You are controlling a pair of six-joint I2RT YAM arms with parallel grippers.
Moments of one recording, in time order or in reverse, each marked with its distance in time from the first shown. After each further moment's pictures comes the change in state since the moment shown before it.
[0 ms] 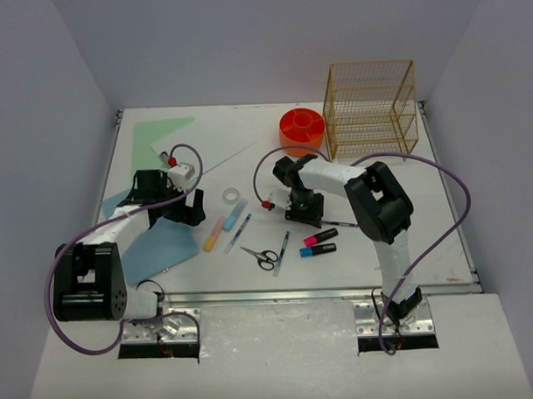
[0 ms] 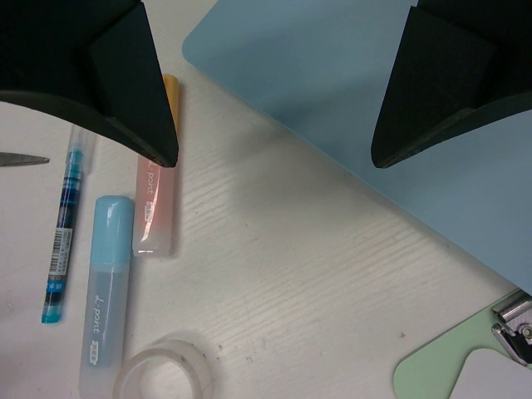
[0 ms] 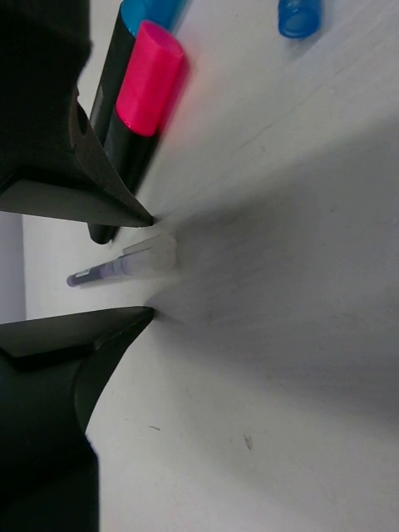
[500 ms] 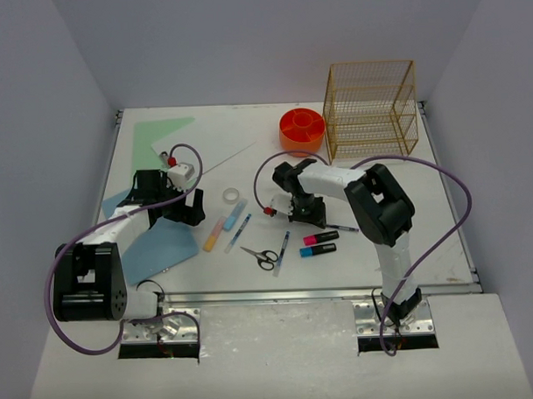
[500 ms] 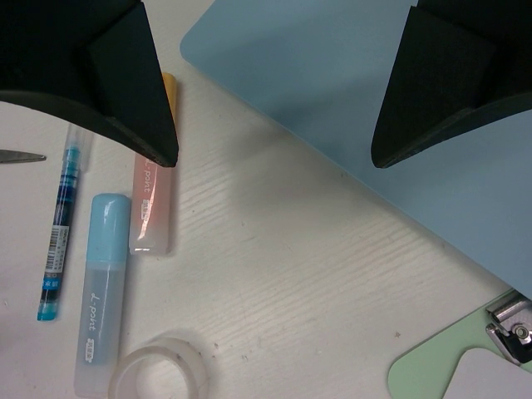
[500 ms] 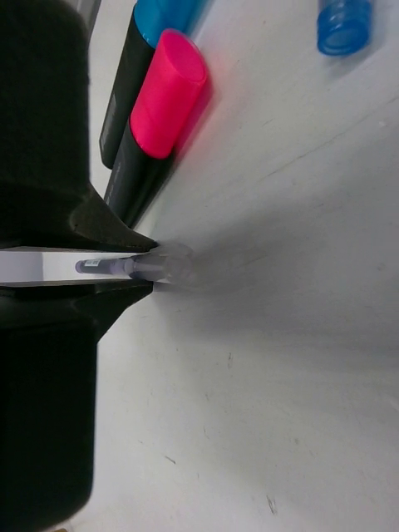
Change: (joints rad) left arm 0.000 0.000 0.000 0.004 -0.008 -0.004; right arm 0.022 -0.031 -0.054 -0.014 0.049 0.002
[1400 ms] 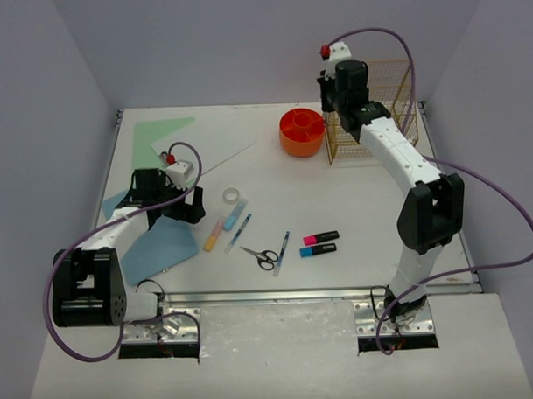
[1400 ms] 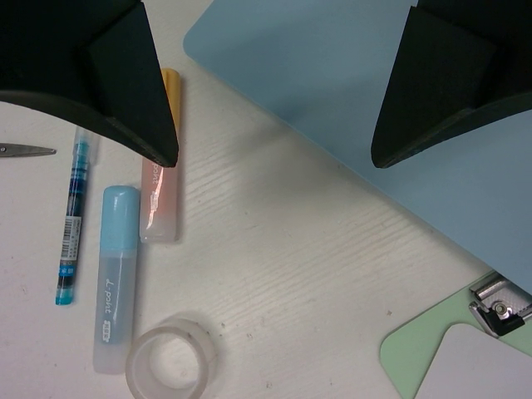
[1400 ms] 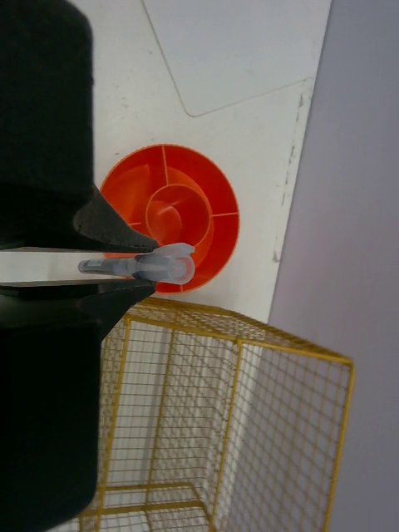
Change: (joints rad) left arm 0.000 -0.033 0.000 0.014 0.012 -0.002; right arm -0.319 -0.223 0.349 0.739 0.004 0.621
